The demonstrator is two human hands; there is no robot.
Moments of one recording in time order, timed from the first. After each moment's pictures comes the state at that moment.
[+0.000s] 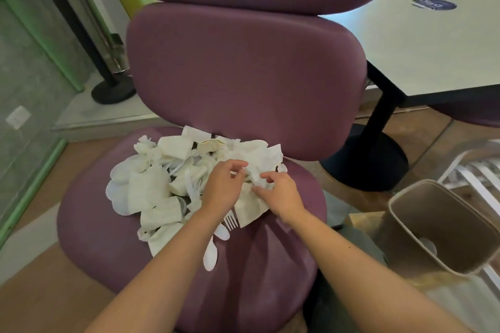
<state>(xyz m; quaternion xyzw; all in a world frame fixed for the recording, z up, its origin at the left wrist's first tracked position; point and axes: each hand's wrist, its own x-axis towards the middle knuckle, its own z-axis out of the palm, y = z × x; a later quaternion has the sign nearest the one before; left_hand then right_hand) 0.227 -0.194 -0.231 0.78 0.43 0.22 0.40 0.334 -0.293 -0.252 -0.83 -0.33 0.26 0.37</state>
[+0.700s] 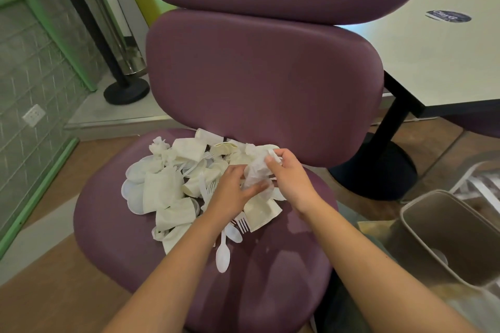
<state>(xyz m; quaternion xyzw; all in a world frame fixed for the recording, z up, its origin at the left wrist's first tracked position) 0.201 -0.188 -0.228 0.80 0.36 0.20 0.45 0.317 -0.278 -0.182 -0.68 -0.28 0.34 0.59</state>
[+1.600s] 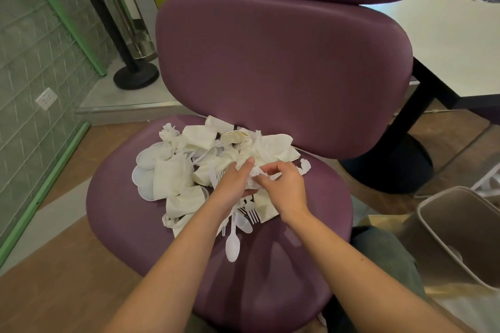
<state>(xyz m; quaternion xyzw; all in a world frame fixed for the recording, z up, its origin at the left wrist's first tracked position) 0.193 -0.186 -0.209 0.57 0.46 0.17 0.66 0.284 -0.263 -0.229 -0.78 -0.29 0.23 0.50</state>
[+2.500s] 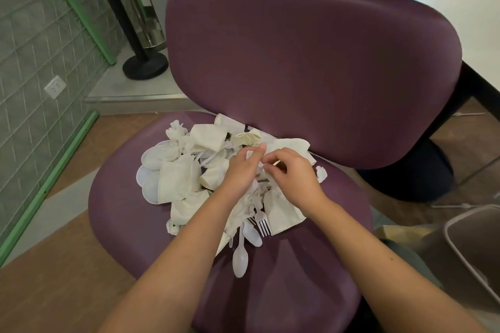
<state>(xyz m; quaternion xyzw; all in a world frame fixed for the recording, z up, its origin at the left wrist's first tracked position) 0.215 -0.144 -0.212 0.62 0.48 0.18 0.59 0.314 -0.229 -0.217 -0.73 -0.47 0.22 0.44</state>
